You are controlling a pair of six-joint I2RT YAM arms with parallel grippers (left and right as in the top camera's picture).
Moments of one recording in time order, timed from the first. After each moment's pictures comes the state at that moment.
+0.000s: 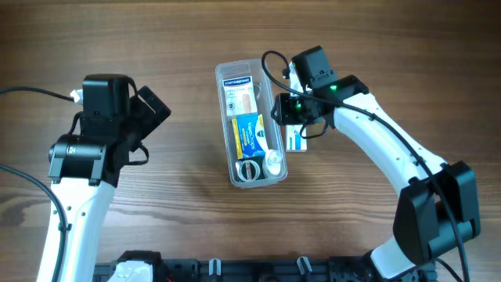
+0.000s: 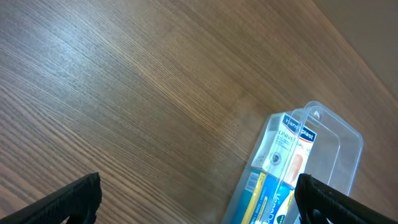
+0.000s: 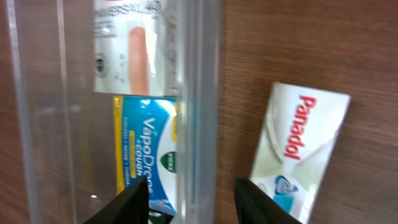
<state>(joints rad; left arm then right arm) -0.08 1.17 1.17 -0.95 -0.11 -0.77 0.42 1.75 1.30 -0.71 -0.24 0.34</state>
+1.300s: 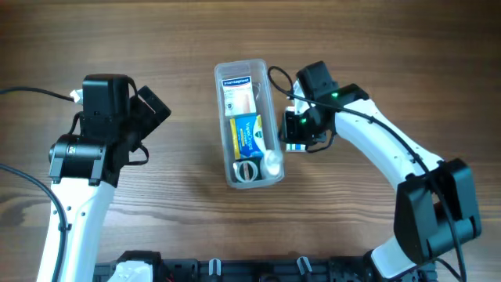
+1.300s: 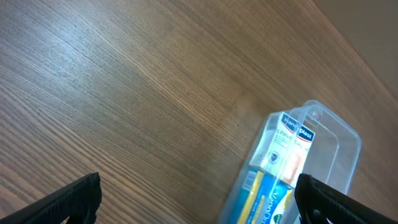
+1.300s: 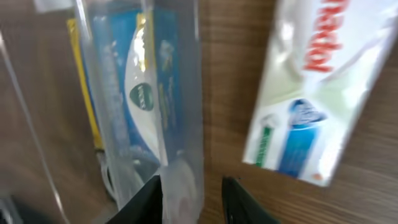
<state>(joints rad) -0.08 1.17 1.17 -0.95 -0.11 -0.77 0.41 1.75 1.20 -0.80 -0.37 0.36</state>
